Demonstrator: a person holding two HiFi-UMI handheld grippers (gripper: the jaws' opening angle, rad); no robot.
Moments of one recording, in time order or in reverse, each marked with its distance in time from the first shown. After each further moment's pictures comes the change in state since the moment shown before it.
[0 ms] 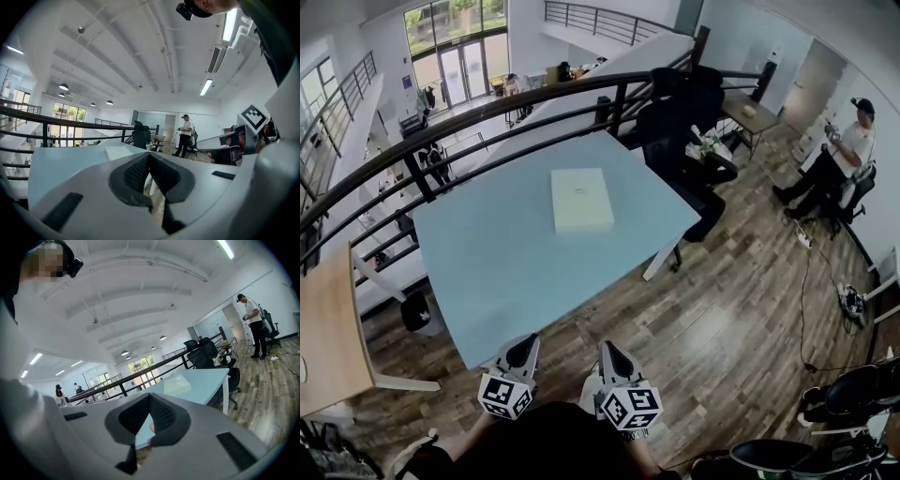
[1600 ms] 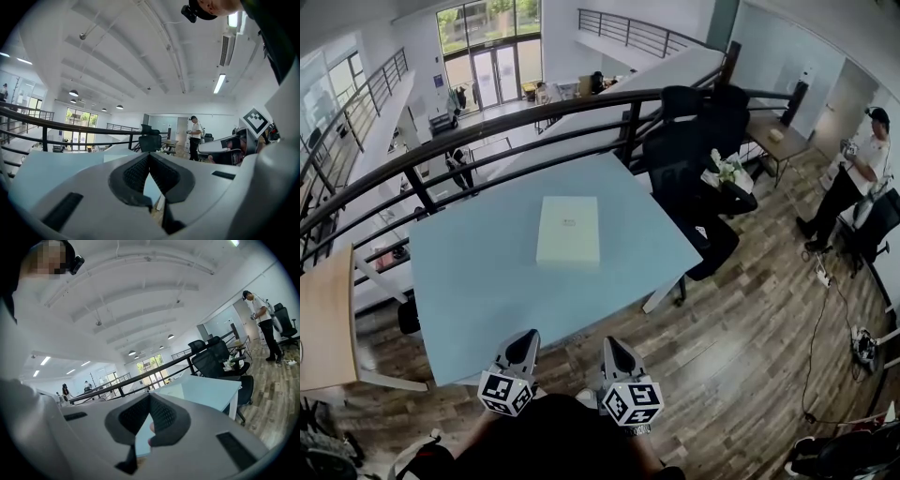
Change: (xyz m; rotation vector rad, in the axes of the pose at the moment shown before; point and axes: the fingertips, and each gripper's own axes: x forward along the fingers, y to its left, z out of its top) left arm 0.184 -0.029 0.046 -0.004 -0.050 0.167; right arm 0.097 -0.159 0.107 -0.036 0.015 0.139
